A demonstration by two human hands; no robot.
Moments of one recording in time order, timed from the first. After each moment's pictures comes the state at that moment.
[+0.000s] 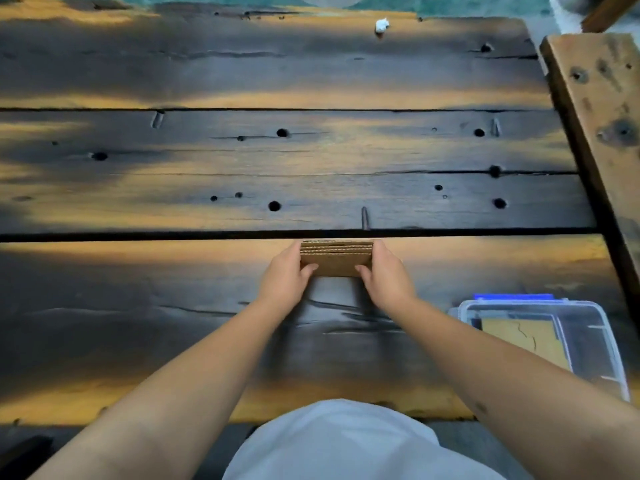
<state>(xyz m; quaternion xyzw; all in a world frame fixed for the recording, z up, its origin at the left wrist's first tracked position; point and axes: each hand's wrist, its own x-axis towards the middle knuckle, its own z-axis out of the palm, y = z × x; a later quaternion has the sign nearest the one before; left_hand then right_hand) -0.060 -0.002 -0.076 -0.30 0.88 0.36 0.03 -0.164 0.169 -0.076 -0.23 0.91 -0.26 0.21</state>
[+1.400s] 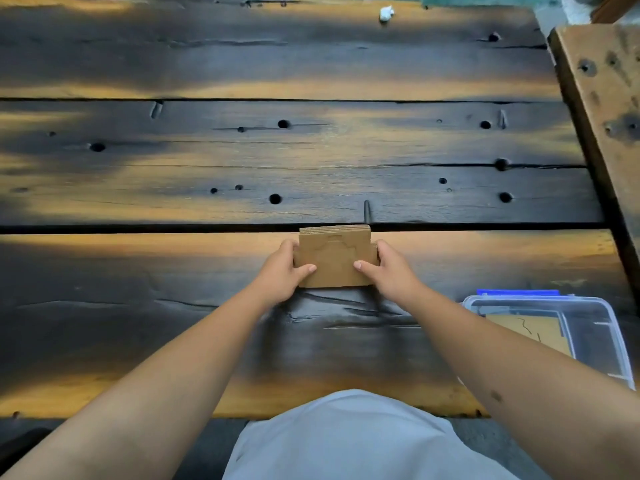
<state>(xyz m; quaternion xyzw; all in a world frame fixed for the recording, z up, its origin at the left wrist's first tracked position) -0.054 -0.017 -0.074 -0.32 0.80 0.49 0.12 -0.174 0.173 -0.090 -0.11 0.81 -0.44 0.37</state>
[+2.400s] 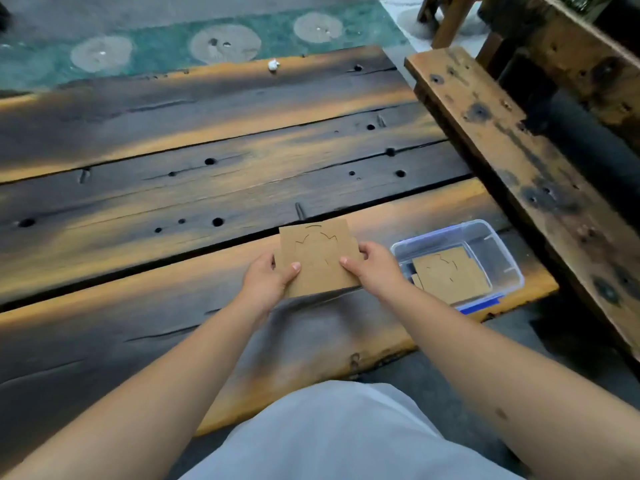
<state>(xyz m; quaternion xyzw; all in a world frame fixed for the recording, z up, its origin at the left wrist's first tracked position) -0.024 0.066 -0.006 -0.29 0.70 0.65 0.06 -0.094 0.253 -0.008 0.04 0.85 -0.48 0.22</state>
